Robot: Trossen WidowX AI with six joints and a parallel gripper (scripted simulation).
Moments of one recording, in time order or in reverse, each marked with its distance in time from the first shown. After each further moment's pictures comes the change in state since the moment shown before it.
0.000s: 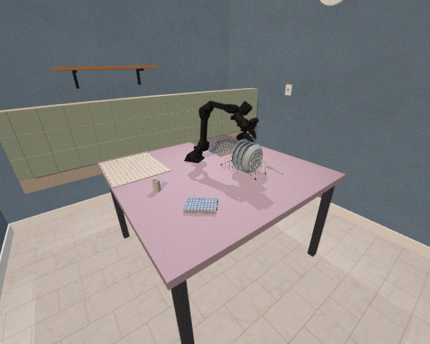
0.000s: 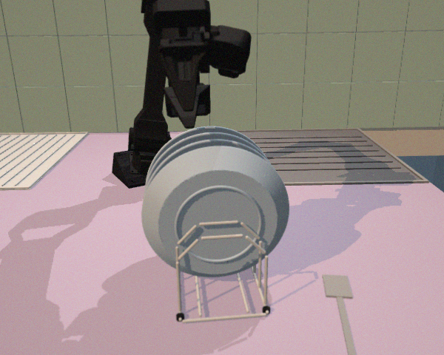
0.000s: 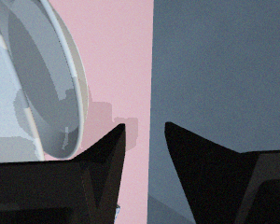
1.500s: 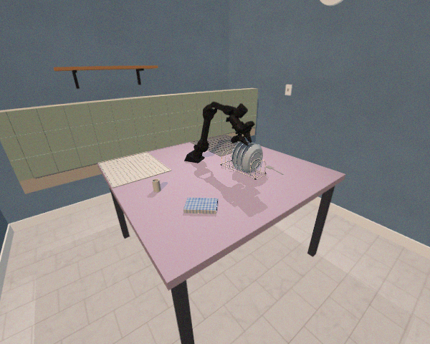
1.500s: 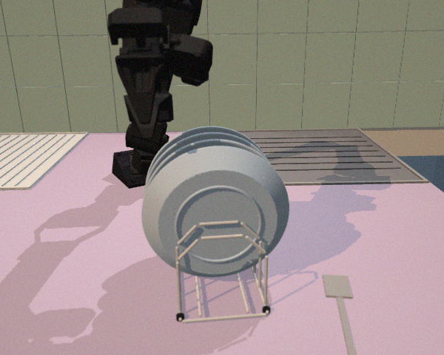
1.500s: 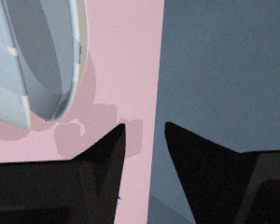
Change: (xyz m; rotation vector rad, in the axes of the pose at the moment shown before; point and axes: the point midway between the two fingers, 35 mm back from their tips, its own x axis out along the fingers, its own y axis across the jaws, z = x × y) arm 0.009 0.004 -0.050 -0.031 0.000 0.045
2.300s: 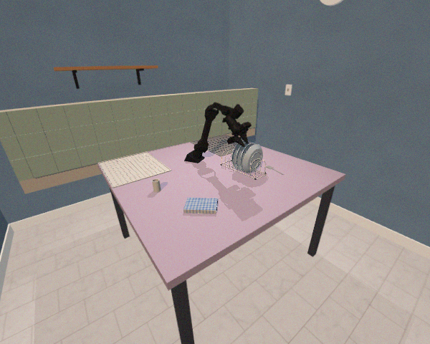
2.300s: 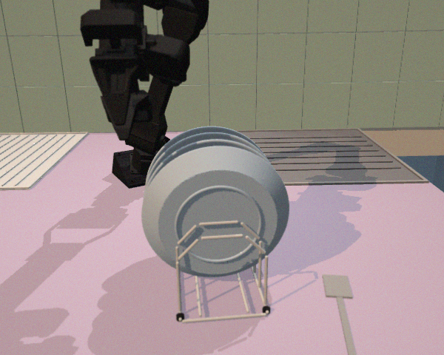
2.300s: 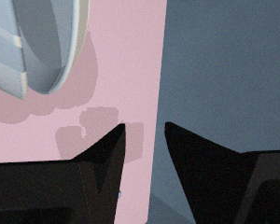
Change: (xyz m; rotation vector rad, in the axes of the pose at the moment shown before) arm -0.002 0.003 -0.029 -0.006 -0.005 0.011
